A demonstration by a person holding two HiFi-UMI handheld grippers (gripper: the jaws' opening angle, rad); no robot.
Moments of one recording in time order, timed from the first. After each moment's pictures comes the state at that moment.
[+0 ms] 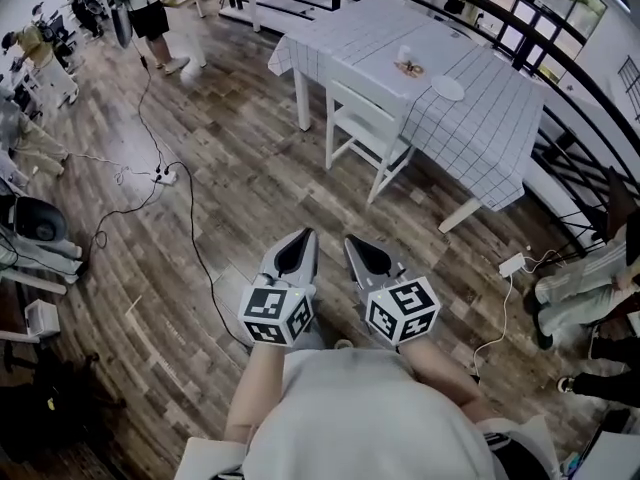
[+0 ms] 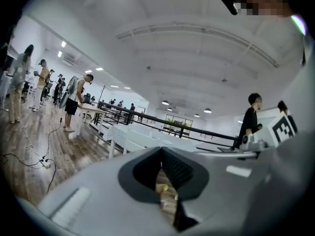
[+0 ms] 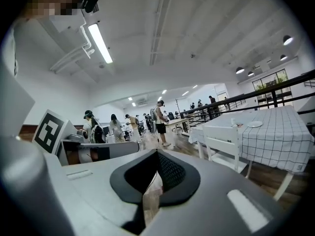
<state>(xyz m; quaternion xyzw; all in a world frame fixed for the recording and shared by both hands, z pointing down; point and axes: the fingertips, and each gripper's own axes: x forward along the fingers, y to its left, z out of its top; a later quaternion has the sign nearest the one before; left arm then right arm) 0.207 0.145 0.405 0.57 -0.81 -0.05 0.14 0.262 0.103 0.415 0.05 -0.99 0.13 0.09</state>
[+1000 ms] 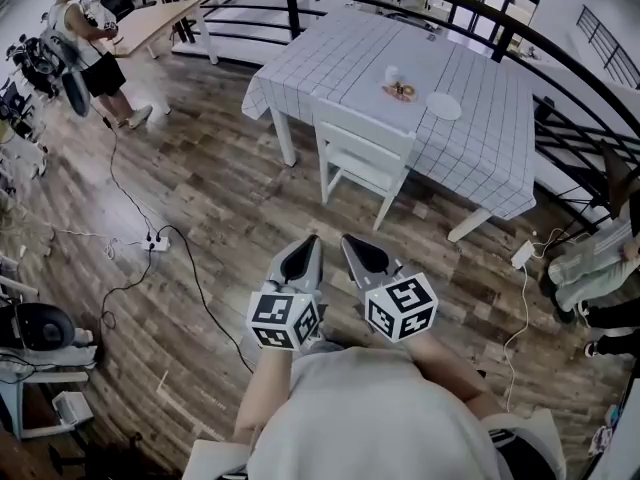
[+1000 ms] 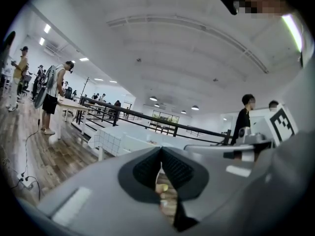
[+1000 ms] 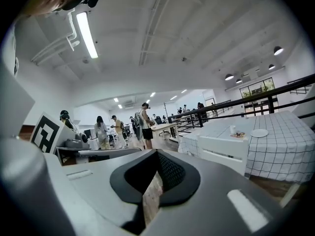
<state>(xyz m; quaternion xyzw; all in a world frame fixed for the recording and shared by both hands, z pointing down) 0.020 0.045 0.397 0.65 -0.75 -0.03 0.14 0.066 0.016 0.396 0.13 -0.98 0.12 0.08</state>
